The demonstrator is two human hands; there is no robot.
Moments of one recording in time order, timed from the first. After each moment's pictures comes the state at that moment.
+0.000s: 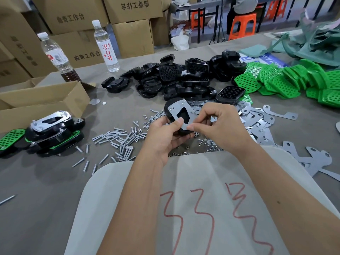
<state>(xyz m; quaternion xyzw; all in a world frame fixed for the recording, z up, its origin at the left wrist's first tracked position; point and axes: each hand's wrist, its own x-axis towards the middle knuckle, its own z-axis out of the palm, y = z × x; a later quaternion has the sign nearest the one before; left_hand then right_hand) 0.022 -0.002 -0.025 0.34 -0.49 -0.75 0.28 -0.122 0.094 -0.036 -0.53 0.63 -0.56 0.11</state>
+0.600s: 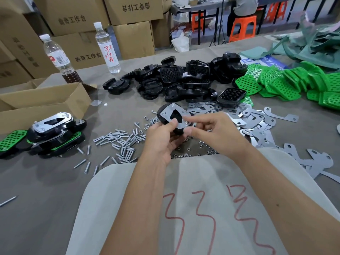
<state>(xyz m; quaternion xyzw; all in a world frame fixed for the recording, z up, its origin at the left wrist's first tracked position) 0.017 -0.007 -0.030 0.38 -0.40 -0.77 0.33 -0.115 0.096 -0.037 -0.52 0.62 -0.55 0.19</state>
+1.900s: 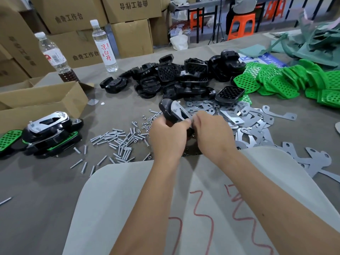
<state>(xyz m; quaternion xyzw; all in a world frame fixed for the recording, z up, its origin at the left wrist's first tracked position) 0.003 0.022 -0.023 0.44 -0.59 -0.56 0.39 -0.093 0.080 -0.043 -0.45 0.84 -0.30 -0.02</state>
